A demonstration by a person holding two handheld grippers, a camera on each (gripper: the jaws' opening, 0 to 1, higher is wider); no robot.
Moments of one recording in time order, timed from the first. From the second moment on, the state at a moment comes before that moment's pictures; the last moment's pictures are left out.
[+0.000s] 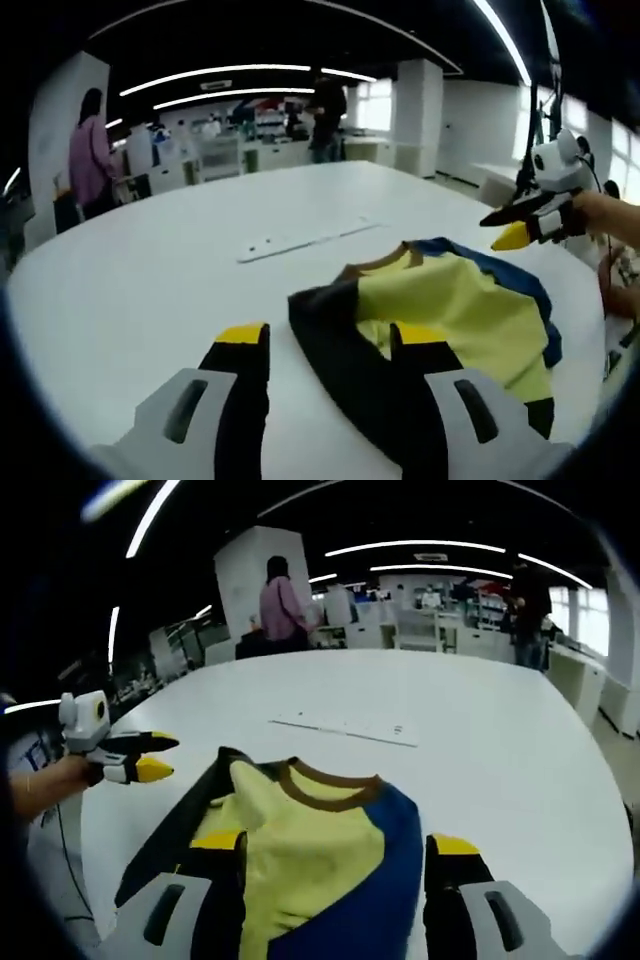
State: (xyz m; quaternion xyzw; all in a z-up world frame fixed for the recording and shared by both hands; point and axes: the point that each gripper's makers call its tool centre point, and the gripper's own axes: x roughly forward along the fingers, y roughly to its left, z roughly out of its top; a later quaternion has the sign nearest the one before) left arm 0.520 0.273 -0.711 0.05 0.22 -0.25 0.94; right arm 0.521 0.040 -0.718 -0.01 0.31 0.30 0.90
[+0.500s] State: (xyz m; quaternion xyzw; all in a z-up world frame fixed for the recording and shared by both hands) left arm 0.431 0.238 -0.705 0.04 0.22 -0.33 0.92; right arm 0.428 0.058 -0.711 -0.03 0.32 0.36 0.87
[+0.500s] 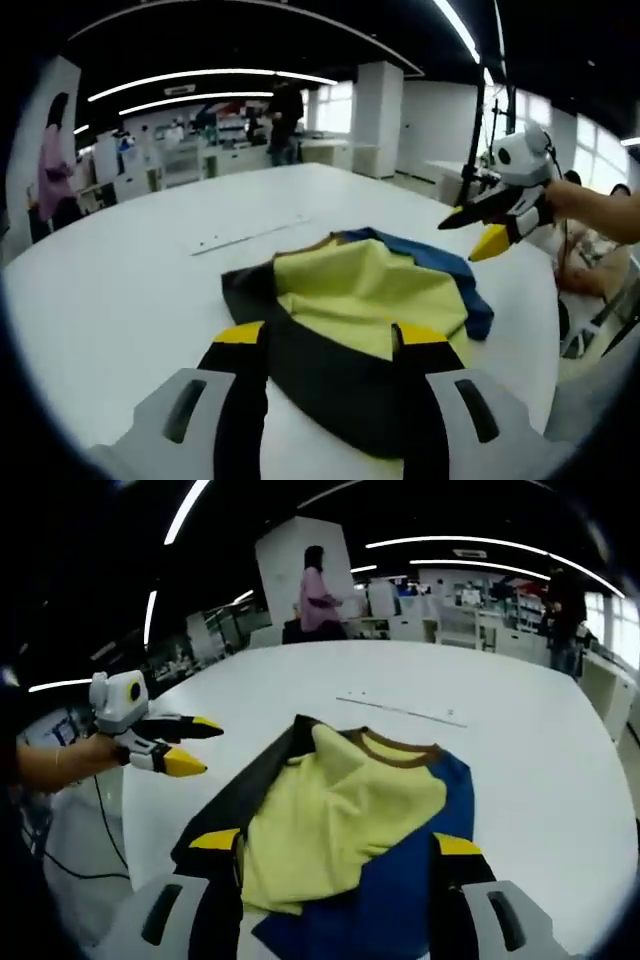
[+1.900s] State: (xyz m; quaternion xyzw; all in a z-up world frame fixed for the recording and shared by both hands) left arm 0.325 0.169 -0.780 0.17 0.26 -0.40 0.86; right arm 0.345 0.065 -0.800 -0.19 0.34 0.39 0.83
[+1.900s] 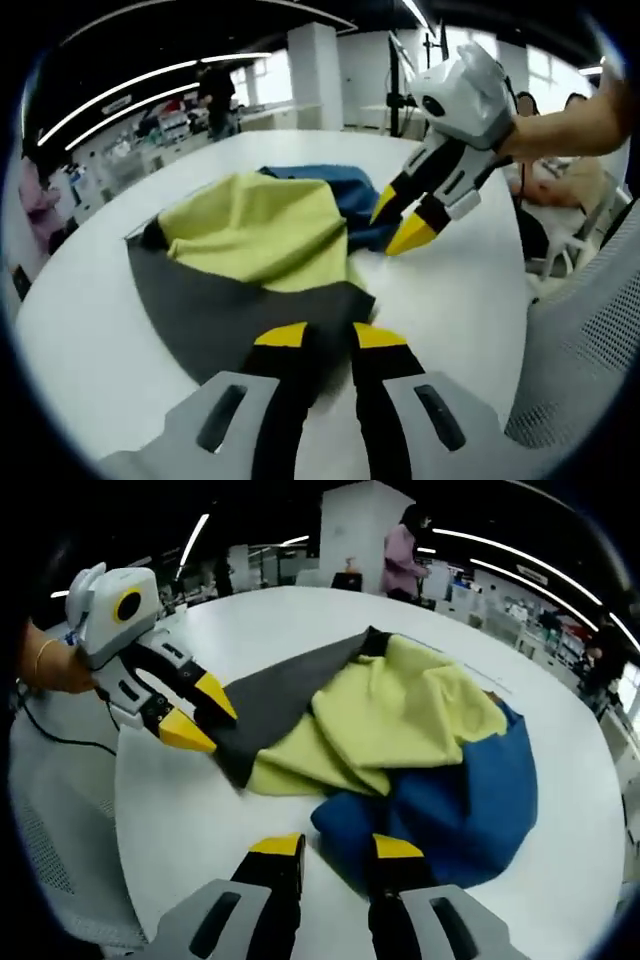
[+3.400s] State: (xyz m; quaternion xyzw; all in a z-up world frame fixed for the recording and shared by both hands) left arm 0.381 0.356 -0.658 -0.09 0.15 -0.13 0.98; right arm 0.427 -0.045 -0.646 0.01 0.22 0.23 0.95
